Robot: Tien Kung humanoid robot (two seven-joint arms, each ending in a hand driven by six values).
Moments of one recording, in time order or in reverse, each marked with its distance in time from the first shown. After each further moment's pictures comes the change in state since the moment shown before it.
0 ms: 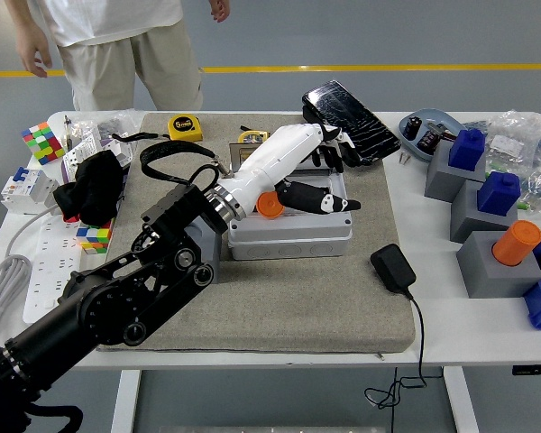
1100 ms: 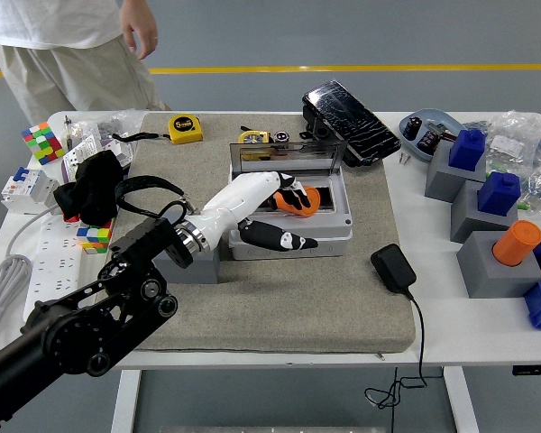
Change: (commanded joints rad) left arm 0.061 0.056 0.089 -0.018 -0.032 -0.050 0.062; right arm -0.004 -0.001 -0.013 0.000 0.013 0.001 0.005
